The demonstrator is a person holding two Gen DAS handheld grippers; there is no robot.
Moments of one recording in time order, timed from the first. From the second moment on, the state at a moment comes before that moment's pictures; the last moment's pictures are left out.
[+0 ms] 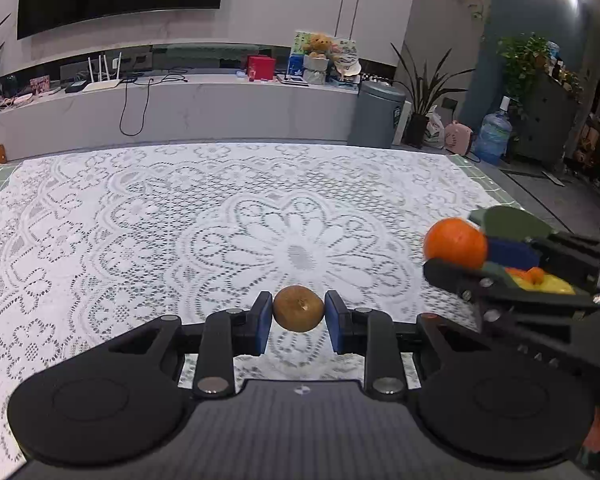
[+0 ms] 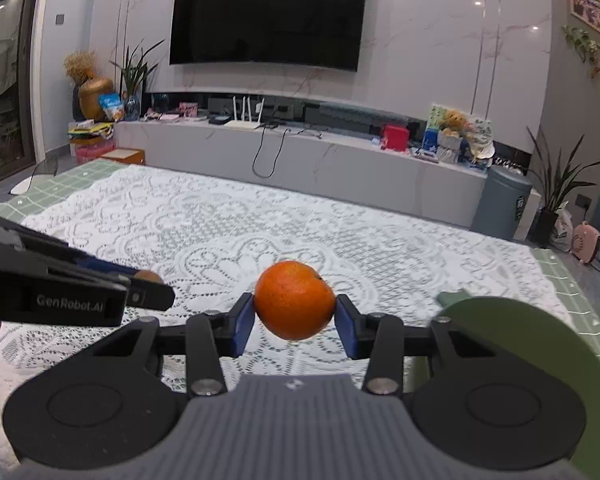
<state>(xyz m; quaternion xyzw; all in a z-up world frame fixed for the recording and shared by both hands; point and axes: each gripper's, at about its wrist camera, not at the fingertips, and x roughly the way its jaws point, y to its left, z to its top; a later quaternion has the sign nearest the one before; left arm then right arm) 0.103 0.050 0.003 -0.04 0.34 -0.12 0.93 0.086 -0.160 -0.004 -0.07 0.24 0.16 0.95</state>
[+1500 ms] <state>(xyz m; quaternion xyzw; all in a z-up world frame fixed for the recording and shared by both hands) 0.145 -0.171 0.008 0.08 0.43 -0.30 0.85 0.052 -0.348 0.016 0.03 0.33 0.01 0.94</state>
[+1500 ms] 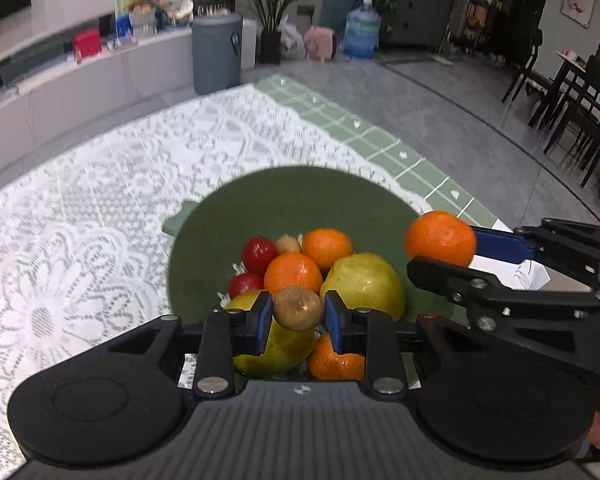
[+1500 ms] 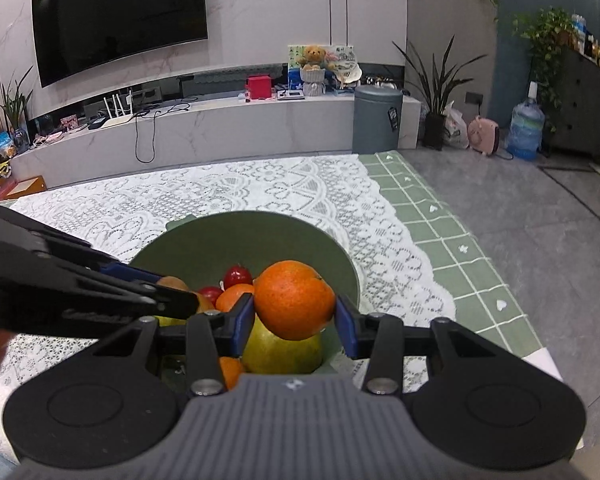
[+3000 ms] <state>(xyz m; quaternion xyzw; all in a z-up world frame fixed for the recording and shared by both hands) 0.168 -0.179 0.010 0.08 0.43 -0.32 0.84 0.068 -0.357 0.003 0.06 0.36 0.02 0.93</state>
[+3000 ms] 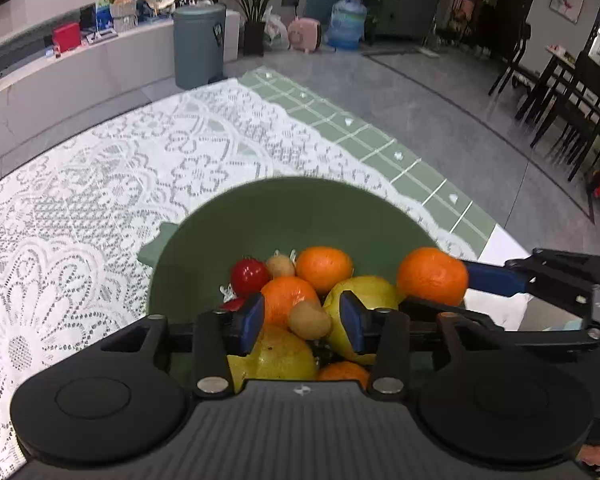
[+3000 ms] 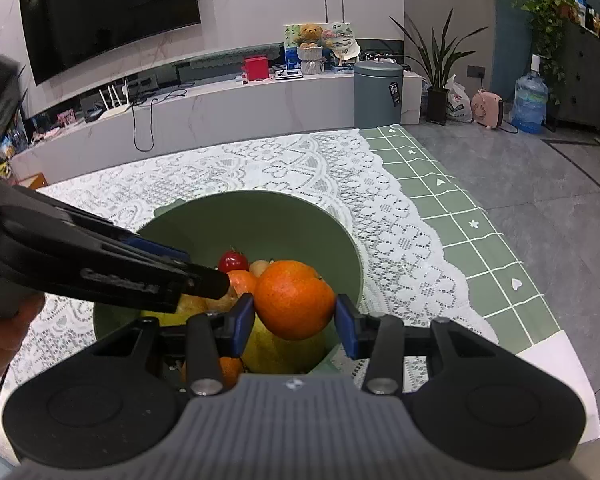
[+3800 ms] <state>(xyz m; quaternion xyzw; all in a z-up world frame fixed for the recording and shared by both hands) 0.111 -0.087 0.027 0.01 0.39 -0.21 0.90 0.077 -0.377 0.005 0.19 0.44 0.11 0.87</state>
